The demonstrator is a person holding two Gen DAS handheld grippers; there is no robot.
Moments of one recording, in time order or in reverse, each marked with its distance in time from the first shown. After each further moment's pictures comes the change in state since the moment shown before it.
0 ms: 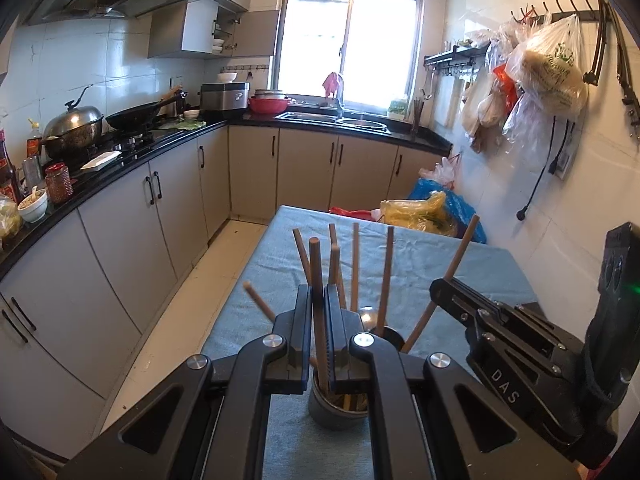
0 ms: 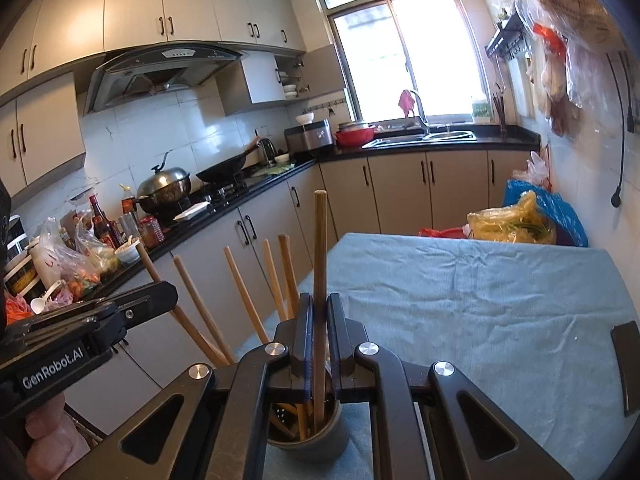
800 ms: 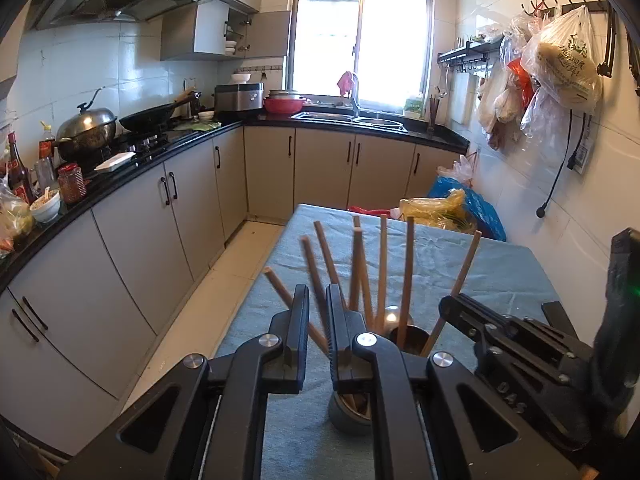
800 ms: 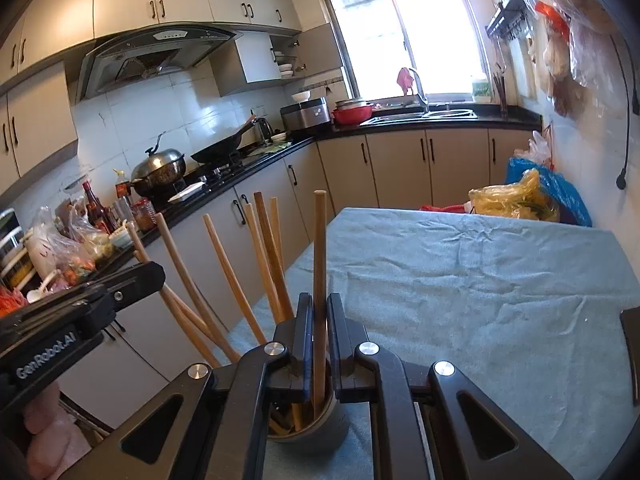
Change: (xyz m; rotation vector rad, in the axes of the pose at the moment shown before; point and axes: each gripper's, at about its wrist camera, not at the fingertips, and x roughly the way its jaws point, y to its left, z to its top) left arm 0.012 0.007 -0.004 0.006 -0.006 0.065; right arm 0.023 -0.004 -0.013 0.020 0.076 0.011
